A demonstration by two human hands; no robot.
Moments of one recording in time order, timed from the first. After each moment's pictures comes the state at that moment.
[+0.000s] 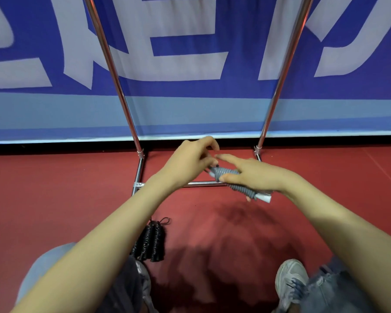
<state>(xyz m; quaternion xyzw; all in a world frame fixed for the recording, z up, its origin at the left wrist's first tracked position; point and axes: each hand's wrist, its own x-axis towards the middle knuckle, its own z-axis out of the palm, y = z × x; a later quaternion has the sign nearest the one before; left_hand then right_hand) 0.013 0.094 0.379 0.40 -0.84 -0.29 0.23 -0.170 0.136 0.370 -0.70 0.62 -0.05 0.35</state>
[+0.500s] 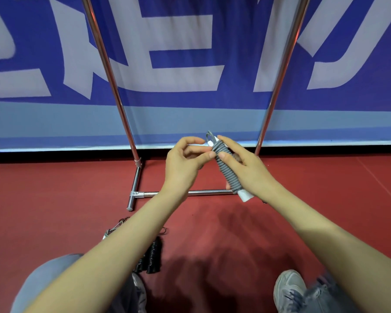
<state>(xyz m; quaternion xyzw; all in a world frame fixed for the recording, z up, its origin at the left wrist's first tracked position) -0.003 0.107 0.381 0.42 -0.51 -0.54 0.52 -0.156 0.140 0.373 -0.60 0.57 -0.43 0.37</state>
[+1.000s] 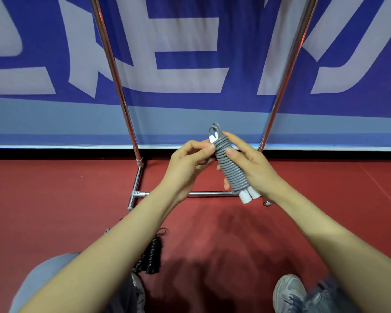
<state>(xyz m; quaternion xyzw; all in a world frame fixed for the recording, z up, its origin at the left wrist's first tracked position) 0.004 0.102 0.383 0.34 -0.43 -0.68 0.49 -0.154 0.139 0.385 -0.53 0.46 -0.48 0.52</state>
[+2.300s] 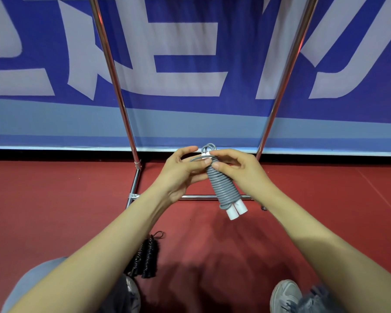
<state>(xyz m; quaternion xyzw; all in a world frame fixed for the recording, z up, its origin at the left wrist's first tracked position) 0.010 0.092 0.377 0.37 -0.40 -0.73 0.42 -0.150 0.124 0.370 -0.59 0.53 -0.47 0.39</state>
